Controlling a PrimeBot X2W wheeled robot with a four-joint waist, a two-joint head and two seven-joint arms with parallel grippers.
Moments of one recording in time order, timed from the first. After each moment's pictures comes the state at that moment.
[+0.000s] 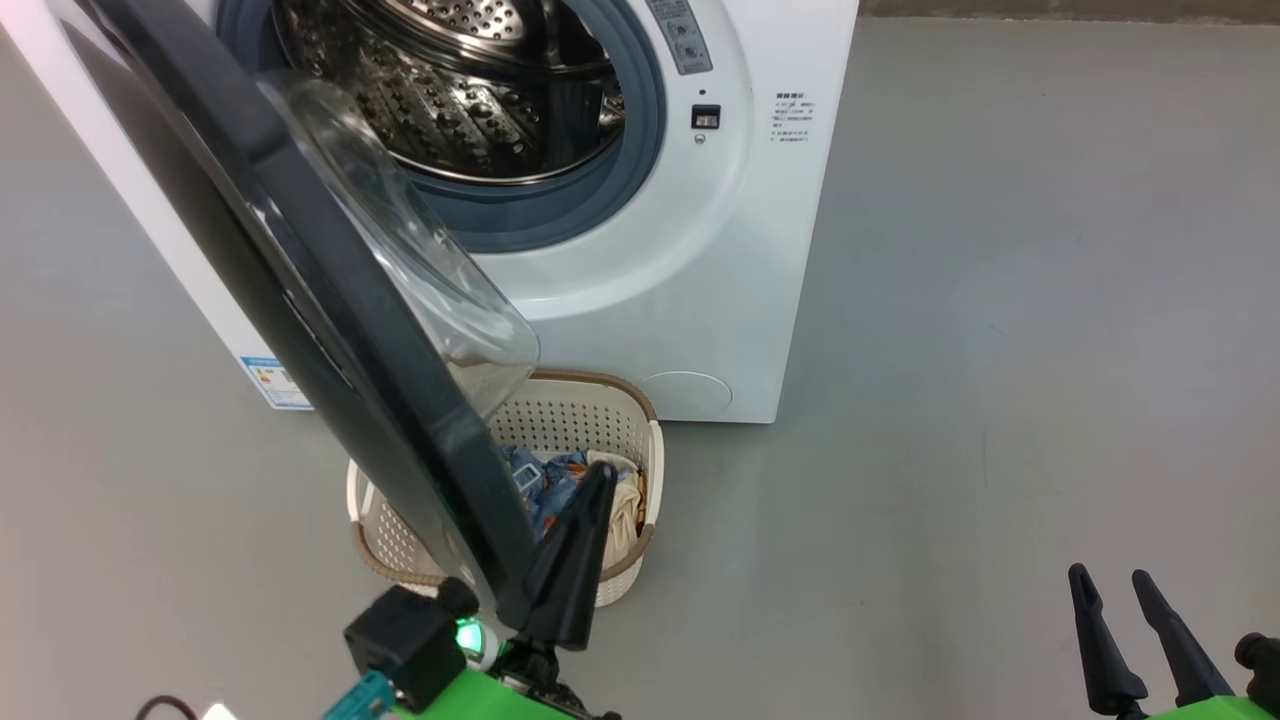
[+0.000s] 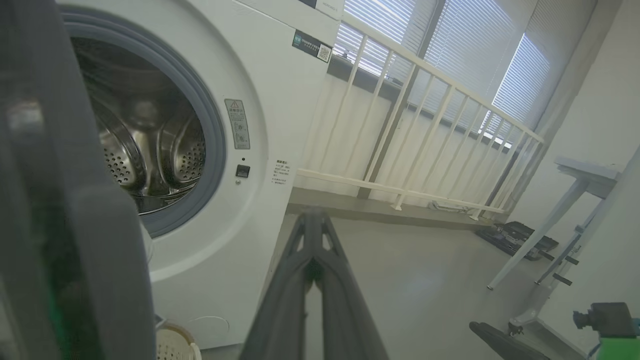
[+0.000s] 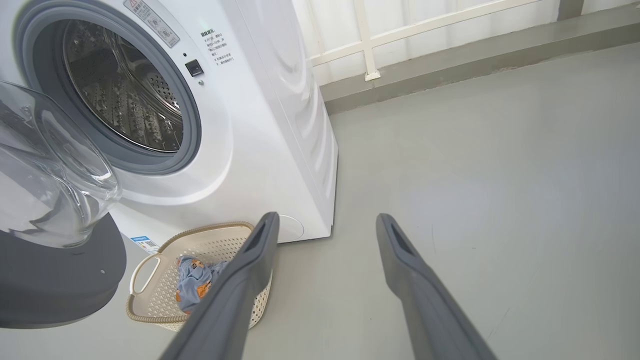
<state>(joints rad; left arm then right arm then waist) -0.11 0.05 -0.50 -0.10 -0.47 -0.08 -0.26 0.06 -0.22 -0.04 0.25 0.54 0.13 -0.25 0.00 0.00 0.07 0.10</state>
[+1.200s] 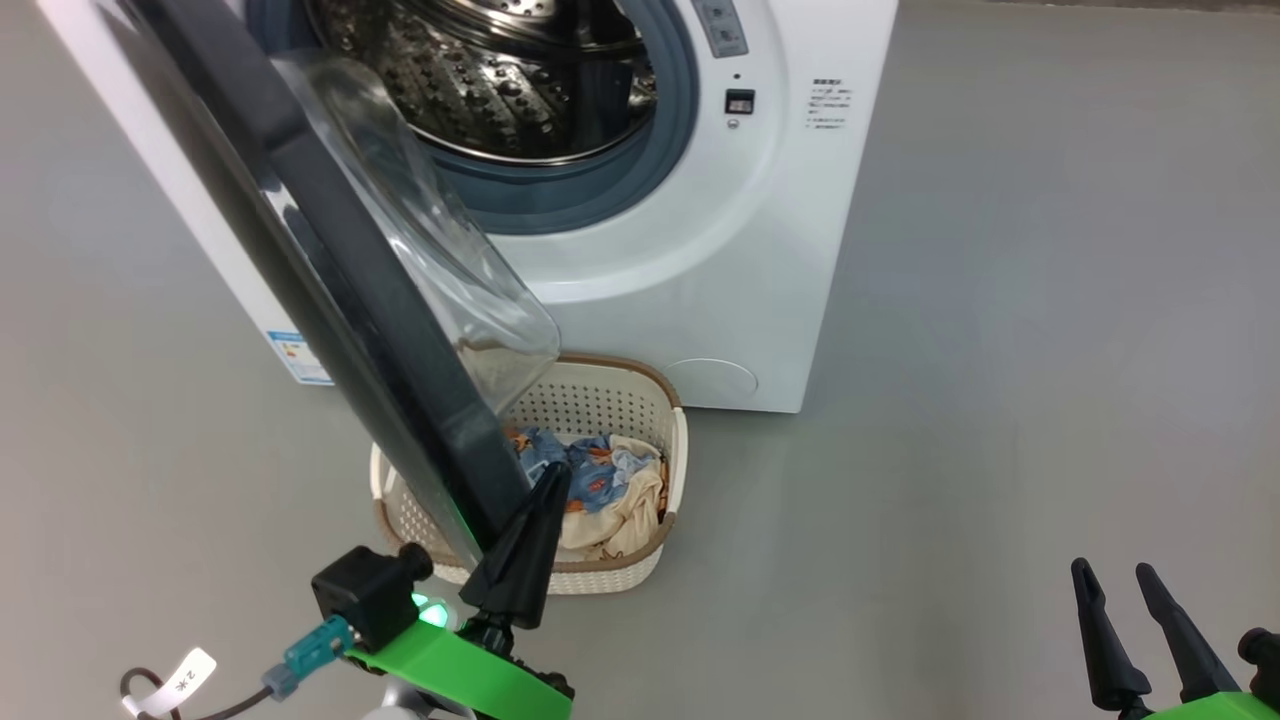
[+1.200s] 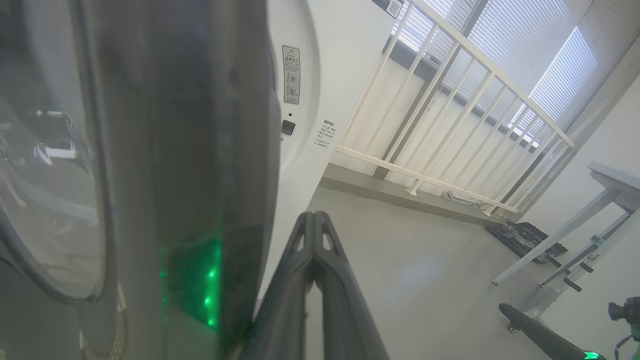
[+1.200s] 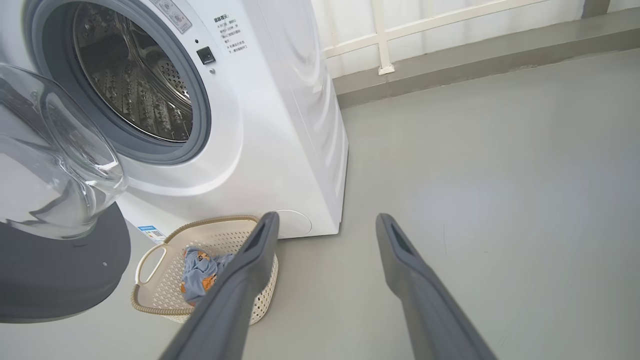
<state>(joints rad) -0.19 0.04 -0.41 0.15 -0.58 -0.11 -0.26 0.06 -0.23 -0.04 0.24 0.53 0.13 -0.25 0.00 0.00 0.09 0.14</state>
